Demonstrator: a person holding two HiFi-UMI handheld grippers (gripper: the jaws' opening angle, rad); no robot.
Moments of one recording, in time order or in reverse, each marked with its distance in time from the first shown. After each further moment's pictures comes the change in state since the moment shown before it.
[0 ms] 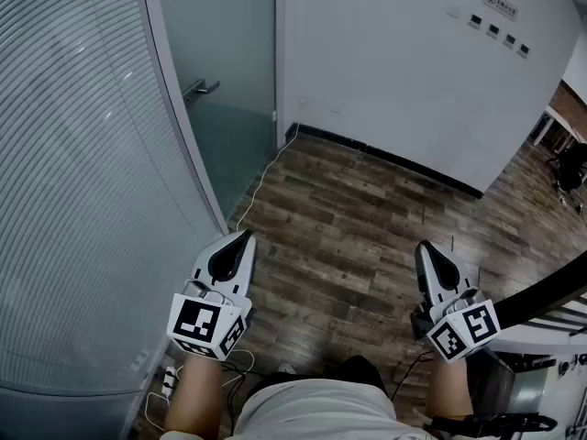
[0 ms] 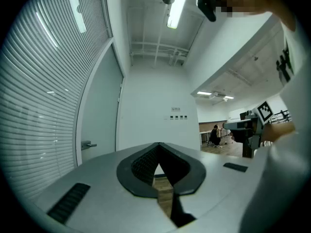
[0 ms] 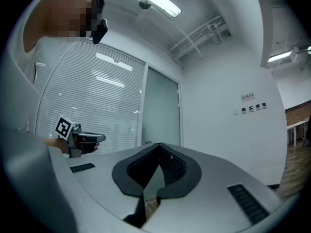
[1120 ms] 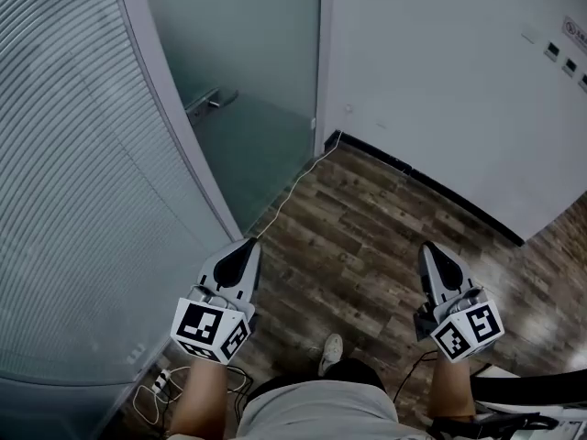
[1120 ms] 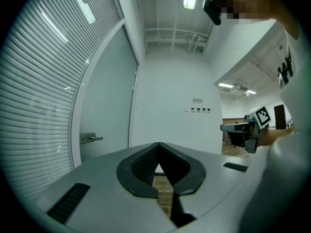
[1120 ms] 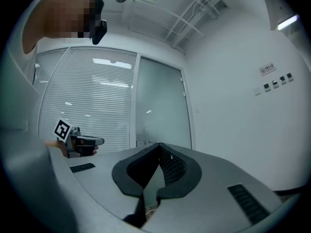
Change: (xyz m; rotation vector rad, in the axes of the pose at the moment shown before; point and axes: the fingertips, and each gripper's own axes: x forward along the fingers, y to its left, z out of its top) left arm 0.204 0.088 -0.041 -0.060 0.083 0.188; right arm 0.240 -0.153 -0.052 0.097 0.032 0.205
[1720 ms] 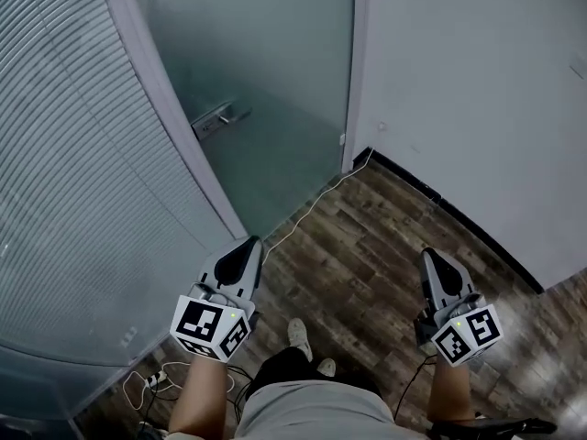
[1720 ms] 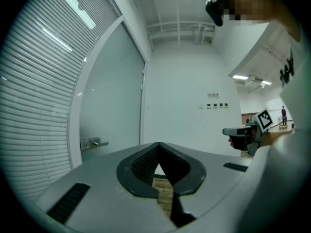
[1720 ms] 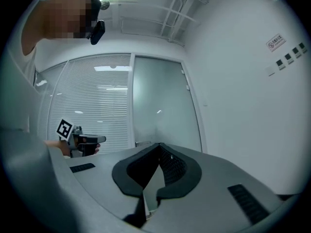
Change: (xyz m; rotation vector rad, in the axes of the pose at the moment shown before) left arm 0.108 0.018 0.012 0.024 0.011 0.176; right arm 0.107 -0.106 -0.017 0.072 0.011 0.172
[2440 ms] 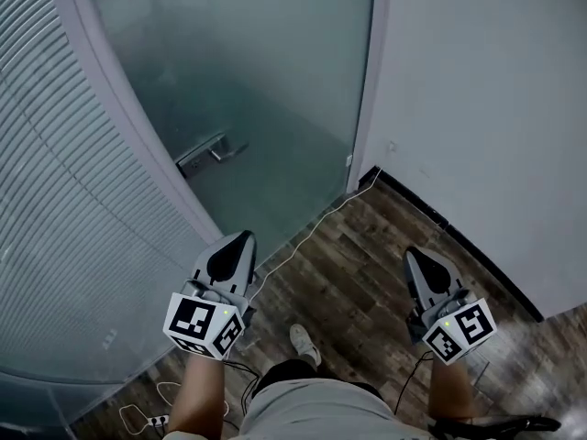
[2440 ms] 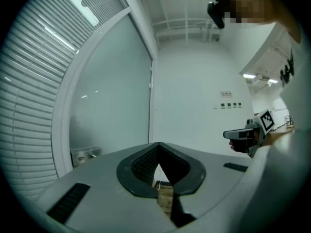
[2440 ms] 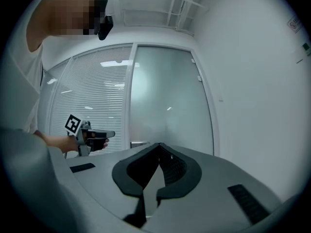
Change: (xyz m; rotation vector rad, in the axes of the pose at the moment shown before) left arm 0.142 0.109 0.017 -0.009 -0.025 0.056; right arm 0.186 -0.047 -0.001 -0.057 0.043 0.144
